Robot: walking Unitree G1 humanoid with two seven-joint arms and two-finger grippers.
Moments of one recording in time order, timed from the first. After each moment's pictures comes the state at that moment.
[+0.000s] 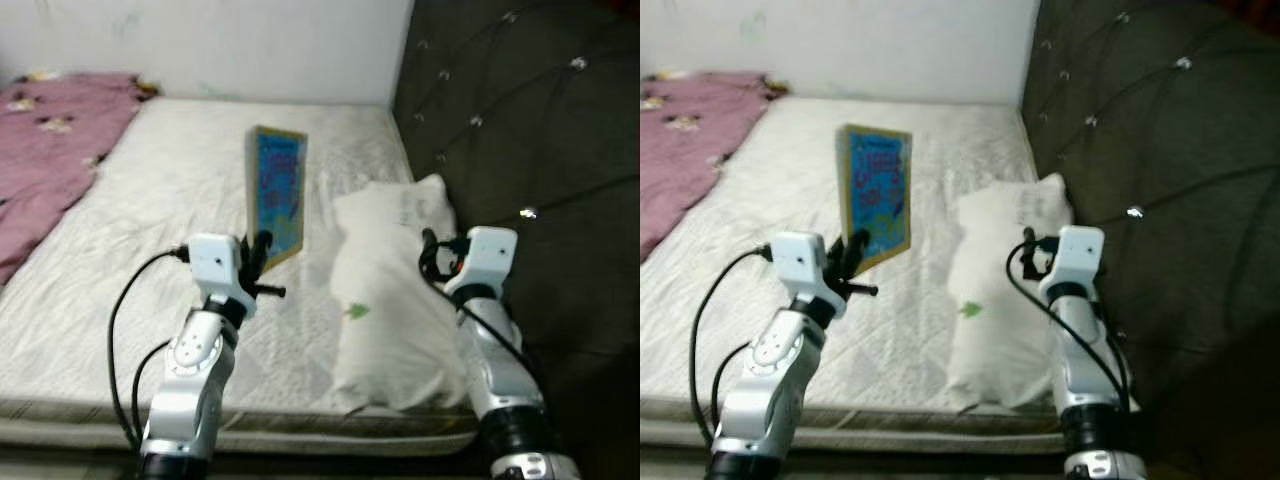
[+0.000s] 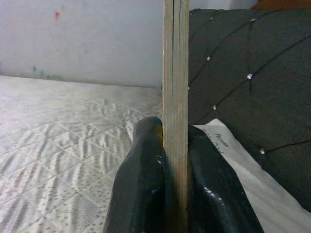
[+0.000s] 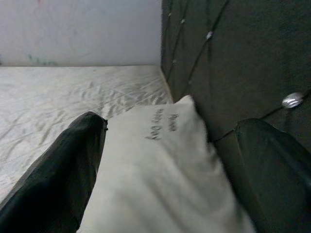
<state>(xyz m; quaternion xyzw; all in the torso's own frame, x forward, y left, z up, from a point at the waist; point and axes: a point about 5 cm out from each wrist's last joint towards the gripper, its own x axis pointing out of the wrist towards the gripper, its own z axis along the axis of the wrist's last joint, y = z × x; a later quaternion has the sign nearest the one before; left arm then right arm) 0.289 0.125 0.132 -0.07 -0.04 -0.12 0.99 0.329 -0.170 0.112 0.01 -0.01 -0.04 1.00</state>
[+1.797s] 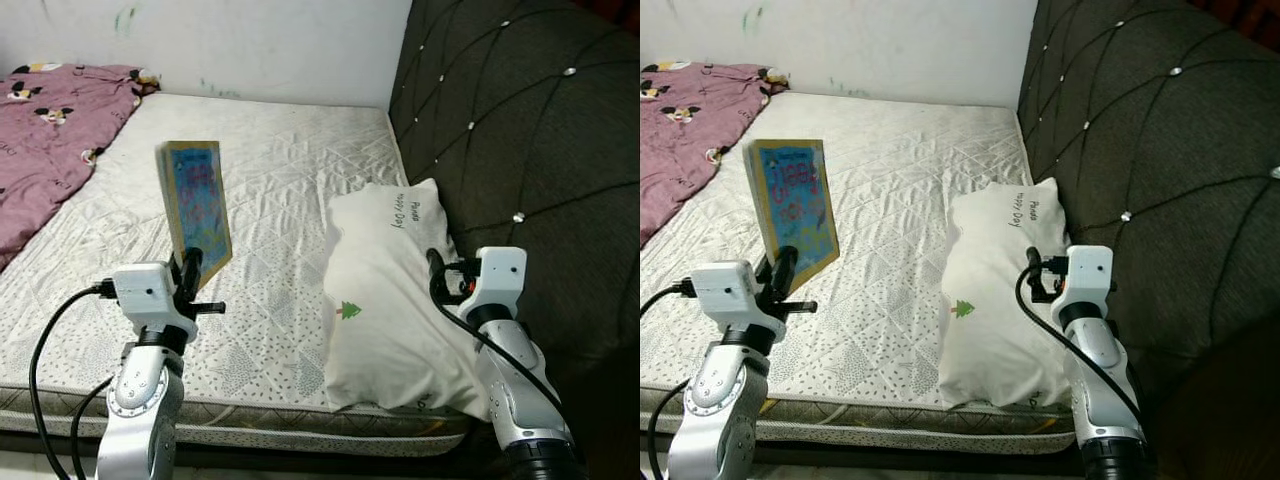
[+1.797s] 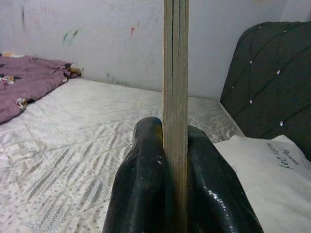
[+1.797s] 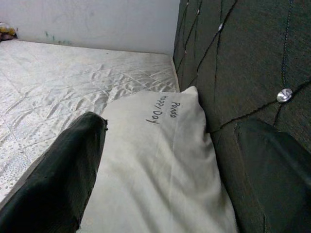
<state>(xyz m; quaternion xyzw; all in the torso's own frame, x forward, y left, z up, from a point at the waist) 0.261 0.177 0.121 -0.06 -0.06 -0.01 1.00 0.304 -0.191 0.105 -0.02 0.02 -0.02 1.00</state>
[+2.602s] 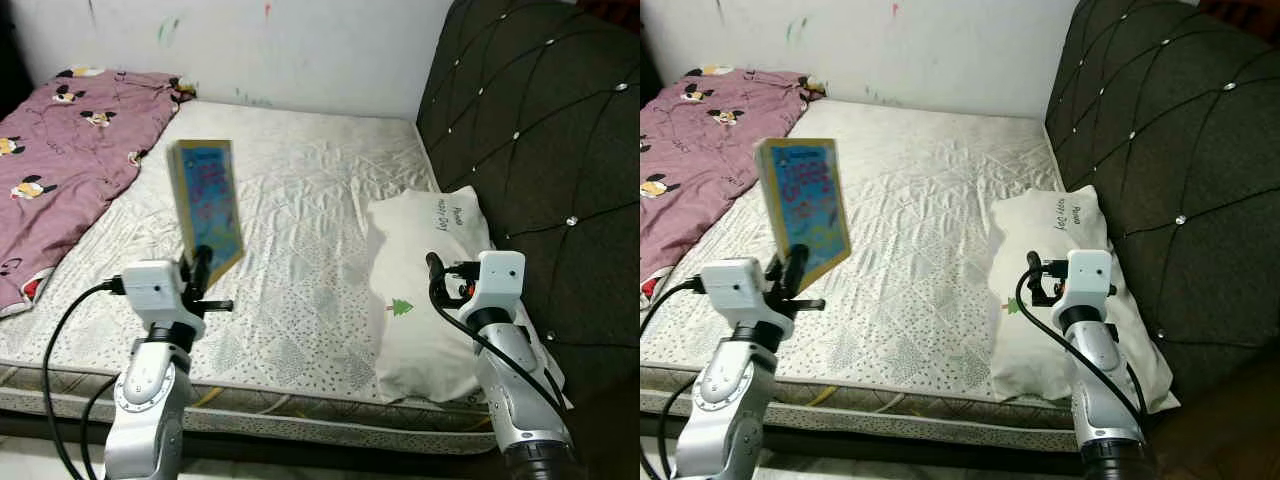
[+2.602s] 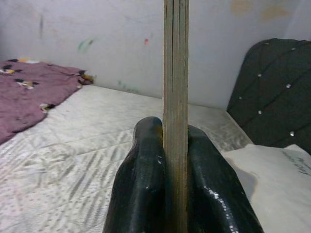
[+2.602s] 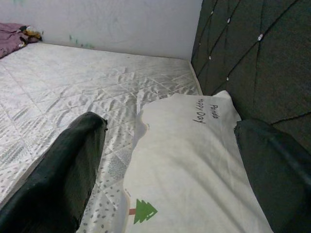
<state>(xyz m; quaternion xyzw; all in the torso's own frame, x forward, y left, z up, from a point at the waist) 0.264 0.173 0.121 -0.07 -0.06 -0.02 1.00 0.303 -0.192 0.099 -0.02 0.03 -0.02 1.00</state>
